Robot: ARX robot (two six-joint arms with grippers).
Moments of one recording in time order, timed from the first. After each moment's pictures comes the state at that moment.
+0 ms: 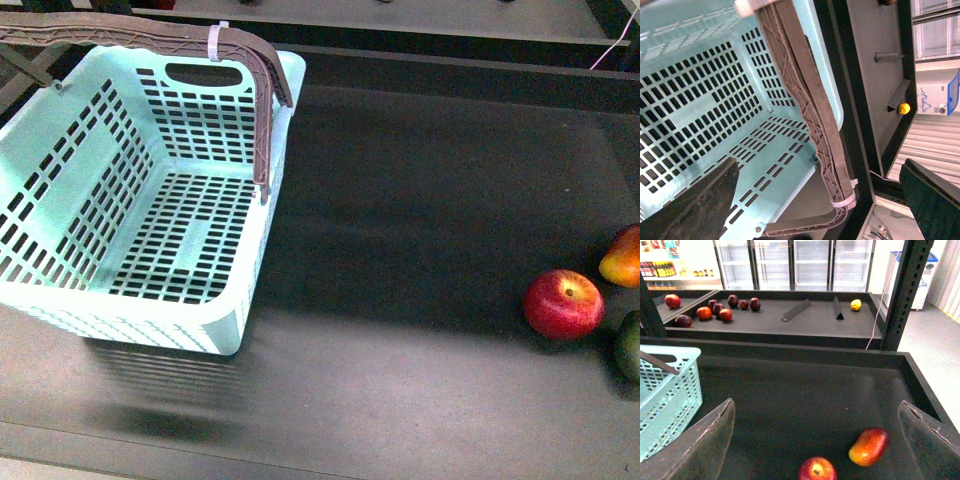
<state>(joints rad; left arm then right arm) -0.07 1.60 0.90 0.12 0.10 -1.18 0.00 0.01 0.02 0.00 0.00 -0.01</state>
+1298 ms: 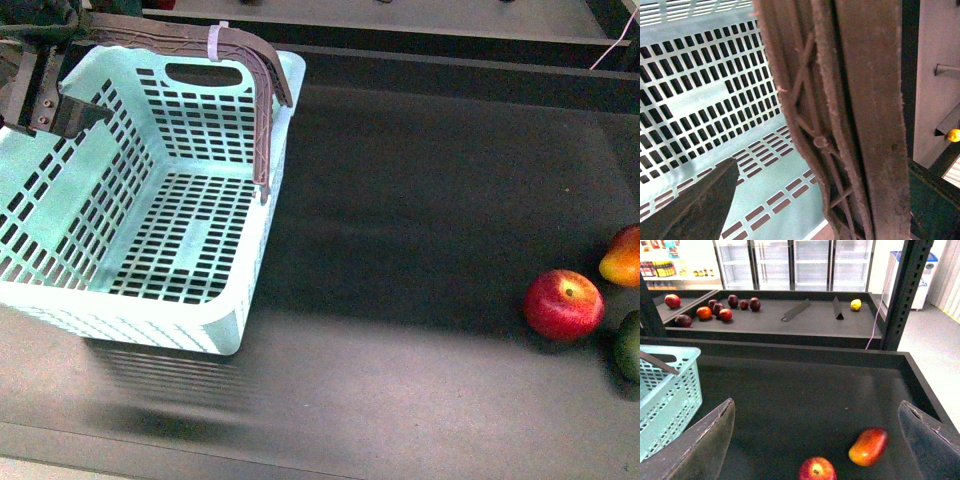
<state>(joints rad) -0.14 2.01 1.30 -0.09 0.00 -1.33 0.00 0.01 0.02 0.00 0.00 -0.01</state>
